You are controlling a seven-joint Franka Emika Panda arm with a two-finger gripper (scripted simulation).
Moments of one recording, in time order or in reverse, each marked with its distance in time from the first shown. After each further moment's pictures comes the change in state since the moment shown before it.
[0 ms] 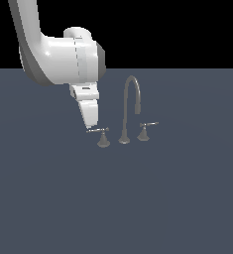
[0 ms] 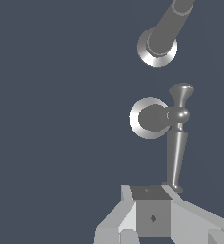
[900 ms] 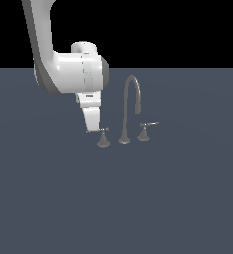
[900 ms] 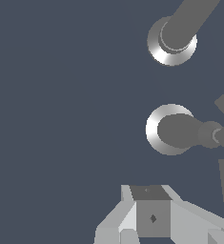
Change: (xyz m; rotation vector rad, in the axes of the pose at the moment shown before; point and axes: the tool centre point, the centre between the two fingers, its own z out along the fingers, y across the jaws) arm 0.016 -0.016 0.028 0.000 -0.004 0.097
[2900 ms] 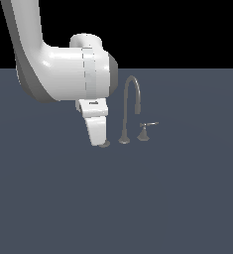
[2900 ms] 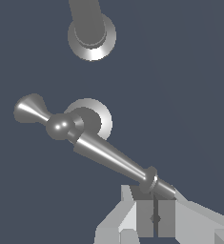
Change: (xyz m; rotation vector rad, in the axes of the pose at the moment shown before) arm -0.002 0.087 -0.003 0.008 -0.014 -0.061
